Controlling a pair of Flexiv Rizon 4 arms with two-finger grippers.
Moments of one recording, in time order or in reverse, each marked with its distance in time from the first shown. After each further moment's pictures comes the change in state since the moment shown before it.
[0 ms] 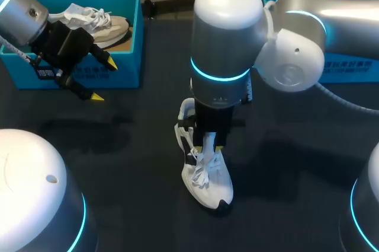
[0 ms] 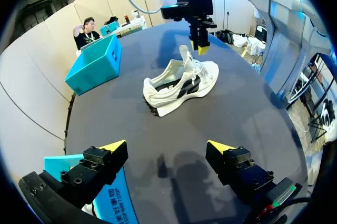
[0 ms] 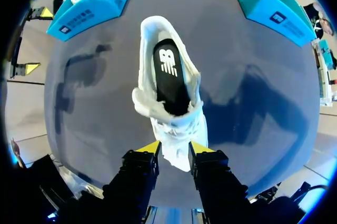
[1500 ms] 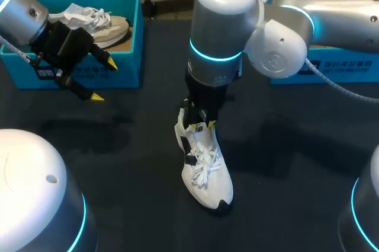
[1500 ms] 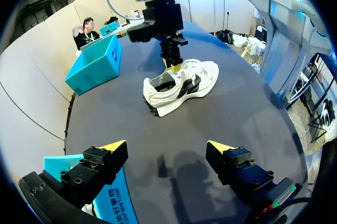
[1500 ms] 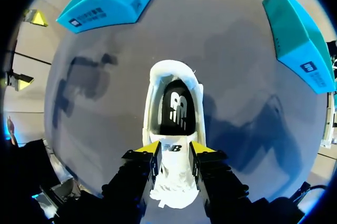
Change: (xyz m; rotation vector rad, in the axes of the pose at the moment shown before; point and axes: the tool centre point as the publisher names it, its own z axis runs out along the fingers) left arm 0.000 0.000 0.000 0.000 0.000 0.000; right arm 0.006 0.085 0.023 -0.050 0.029 -0.213
